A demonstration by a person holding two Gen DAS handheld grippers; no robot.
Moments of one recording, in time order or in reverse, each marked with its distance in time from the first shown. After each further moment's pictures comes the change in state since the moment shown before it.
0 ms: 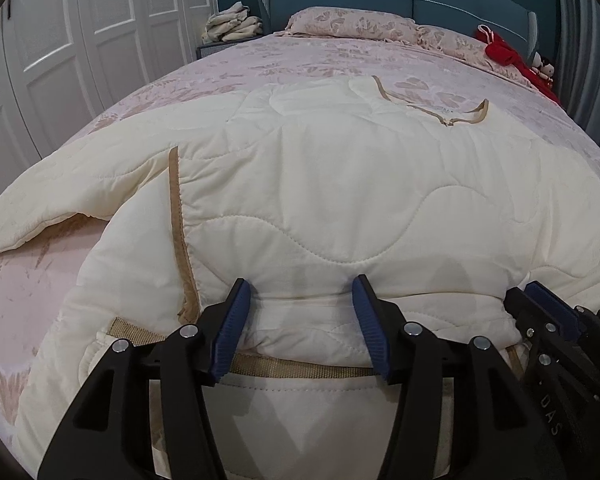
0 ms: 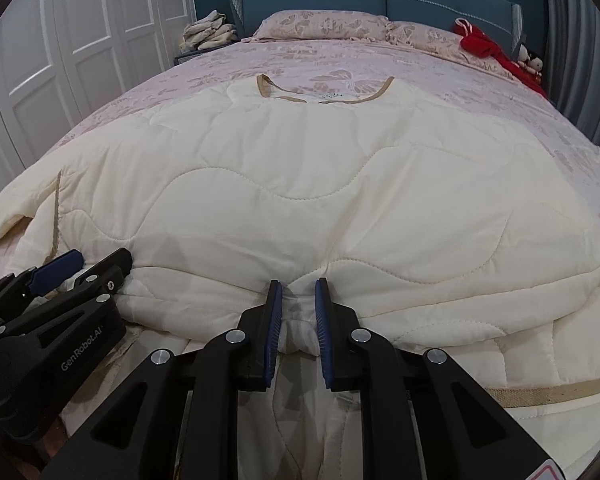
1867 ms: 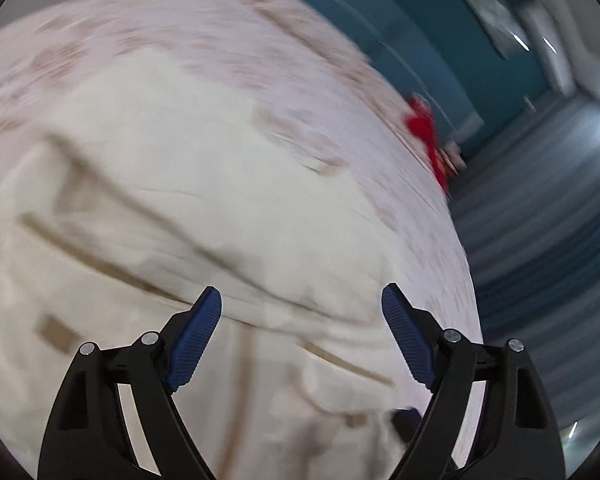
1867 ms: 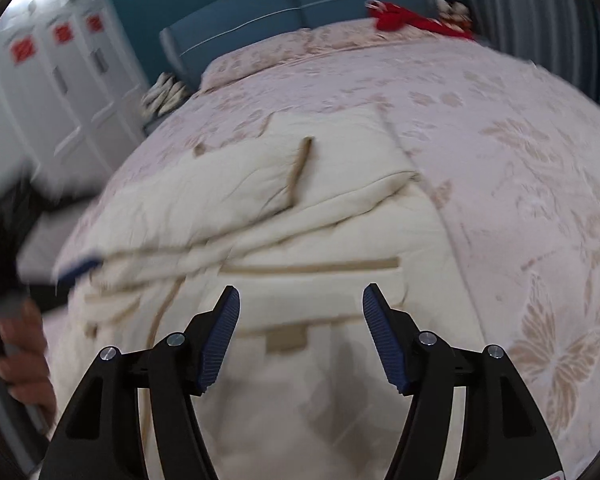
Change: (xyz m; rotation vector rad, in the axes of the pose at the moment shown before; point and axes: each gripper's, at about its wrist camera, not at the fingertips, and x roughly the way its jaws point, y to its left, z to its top) left arm -0.076 0.028 0.039 -0.506 0.101 -0.557; right arm -0.141 -0.136 -0.052 0.361 -0.060 0.071
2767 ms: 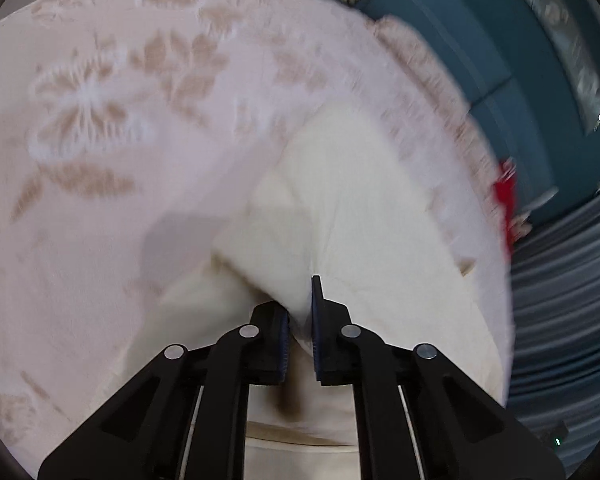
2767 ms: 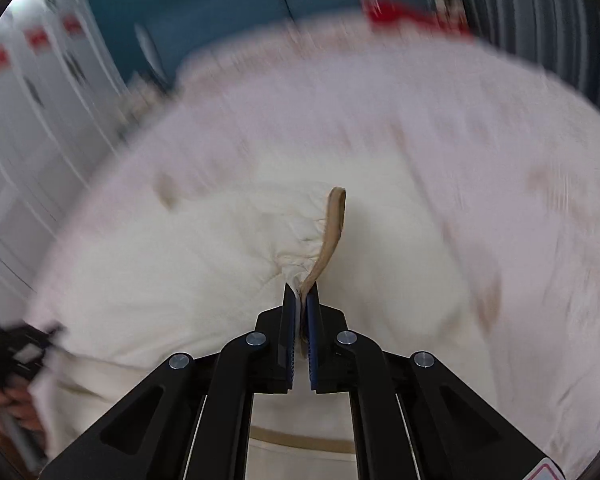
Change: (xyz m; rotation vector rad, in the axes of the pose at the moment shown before) left arm 0.039 0.129 0.080 -0.163 -0.003 0.202; right arm 0.113 0.011 0.085 -0.009 0.096 -0.090
